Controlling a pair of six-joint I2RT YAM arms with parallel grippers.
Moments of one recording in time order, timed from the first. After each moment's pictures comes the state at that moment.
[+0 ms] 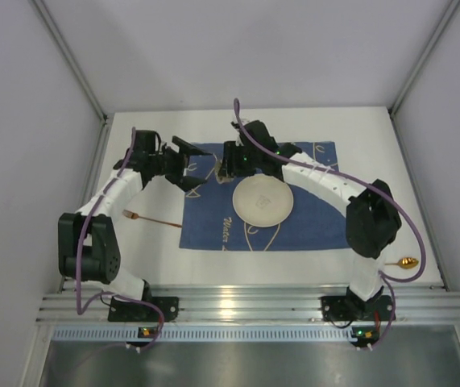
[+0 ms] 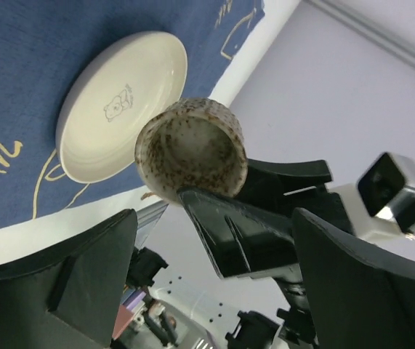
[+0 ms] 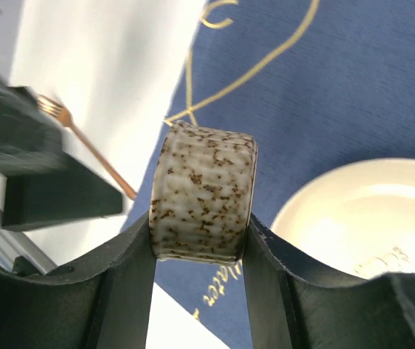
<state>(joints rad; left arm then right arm) -0.12 1.54 1.10 -0.26 0.74 -1.38 0.72 1.86 1.58 -0.39 -0.13 0.51</state>
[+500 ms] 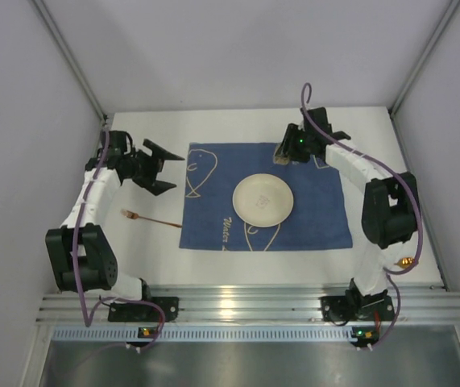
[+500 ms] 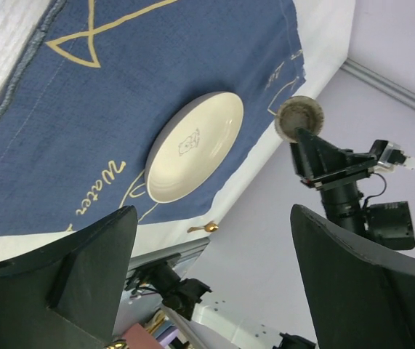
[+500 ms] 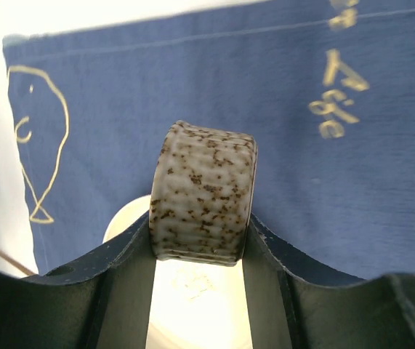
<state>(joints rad) 0.09 1.48 1.18 -0.62 0.63 -1.08 0.33 1.85 1.45 -0.38 -0.16 0.51</state>
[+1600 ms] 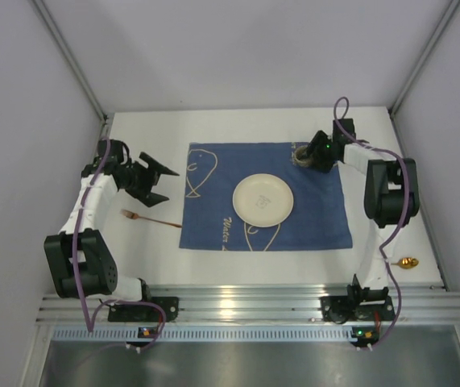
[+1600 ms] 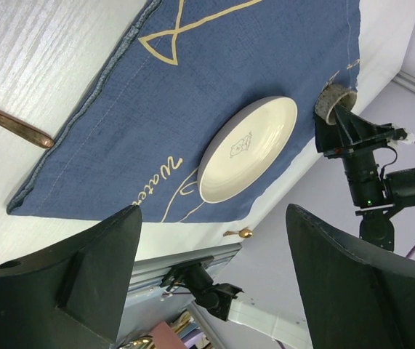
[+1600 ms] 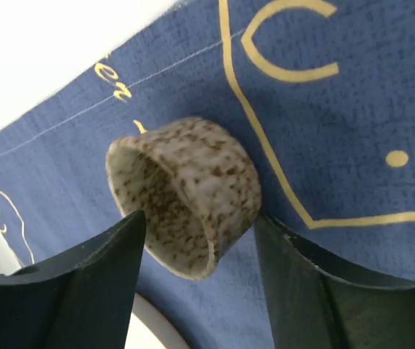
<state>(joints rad) 0.13 1.44 1.11 -0.73 0.55 -0.95 0.05 2.06 1.43 -0.24 -0.29 0.66</state>
